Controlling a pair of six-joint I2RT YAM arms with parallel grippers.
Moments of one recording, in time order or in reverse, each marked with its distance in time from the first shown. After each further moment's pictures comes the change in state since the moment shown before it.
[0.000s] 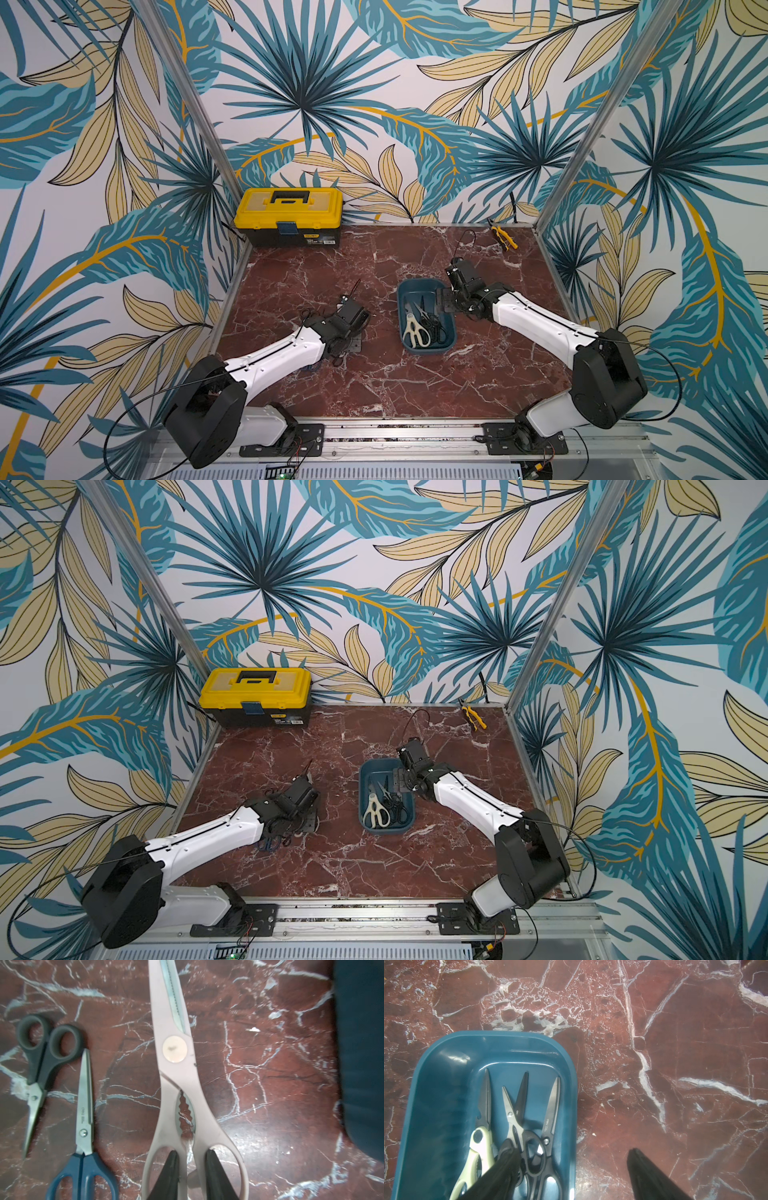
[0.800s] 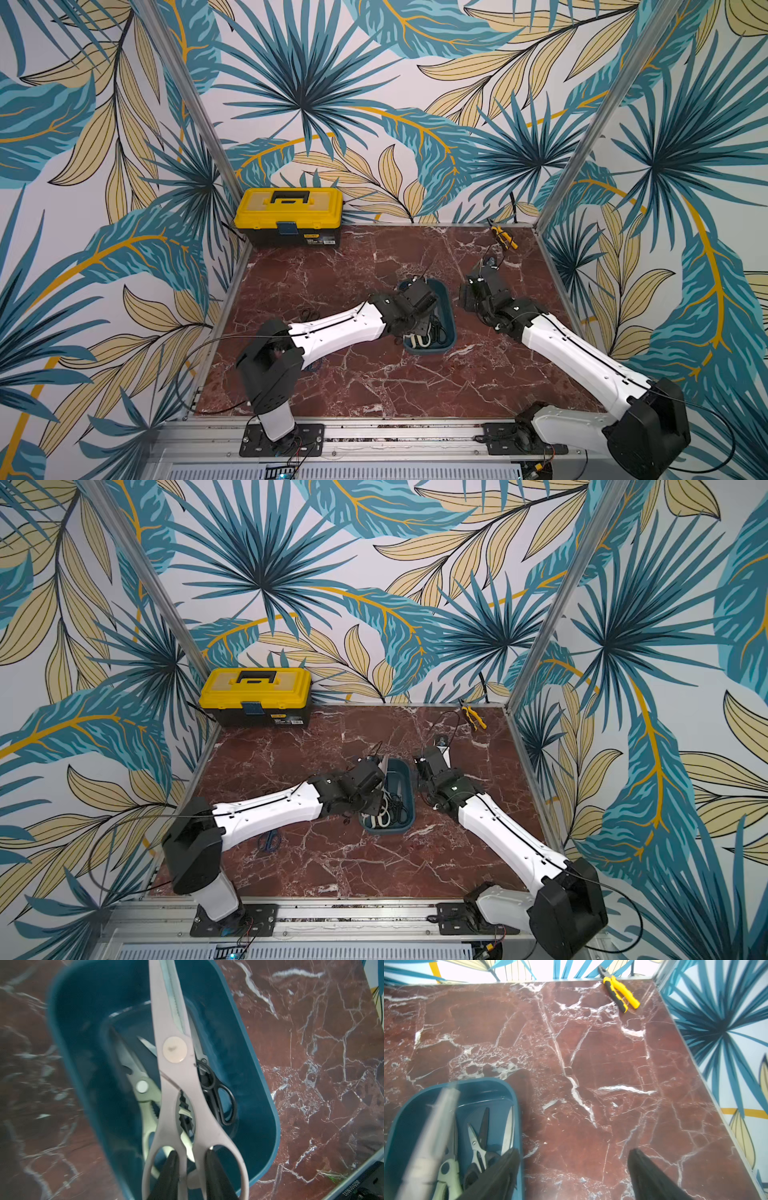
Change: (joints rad) left arm -0.282 0.480 0.553 0.080 0.162 -0.030; right arm 0.000 -0.310 -0.123 -0.018 0.311 0.068
